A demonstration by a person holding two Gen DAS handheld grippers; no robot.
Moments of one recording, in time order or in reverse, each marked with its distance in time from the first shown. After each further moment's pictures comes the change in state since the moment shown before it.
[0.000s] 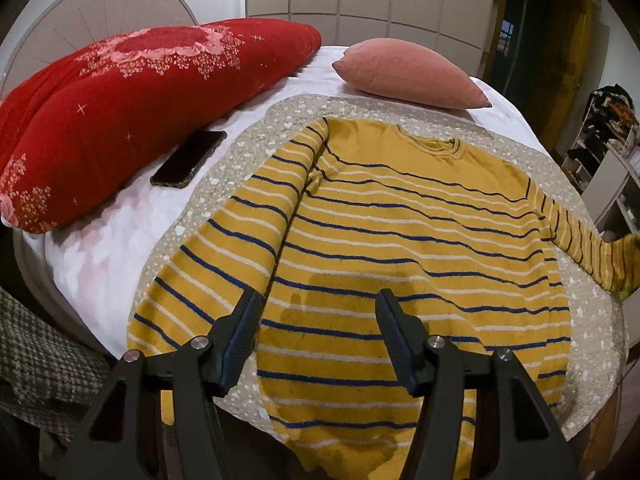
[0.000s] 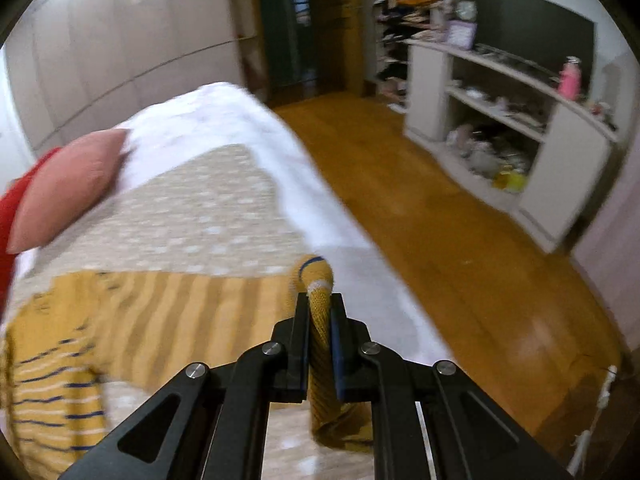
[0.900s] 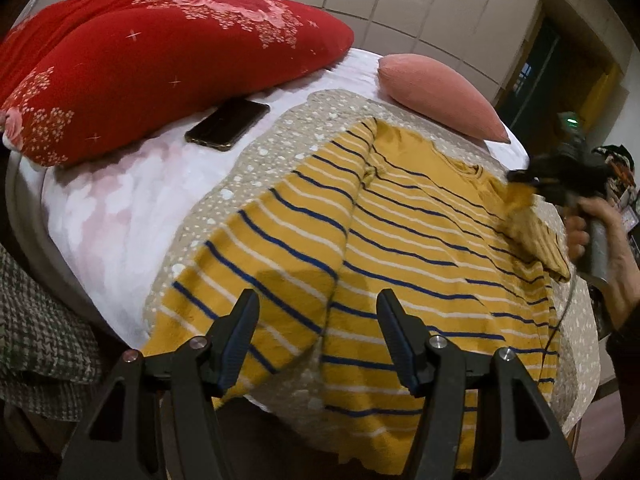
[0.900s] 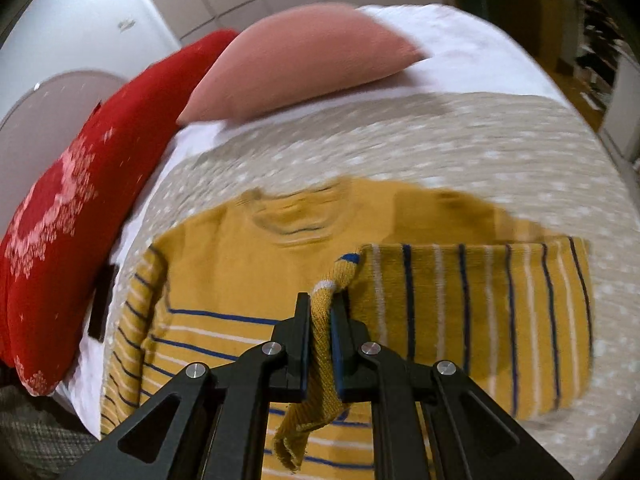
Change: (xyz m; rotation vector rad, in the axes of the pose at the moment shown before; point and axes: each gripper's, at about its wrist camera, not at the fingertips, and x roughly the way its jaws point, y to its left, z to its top) left arm 0.006 0.088 -0.022 -0.182 -0.010 -0.084; right arm 0.043 0.392 -0.053 -0.314 0.311 0.461
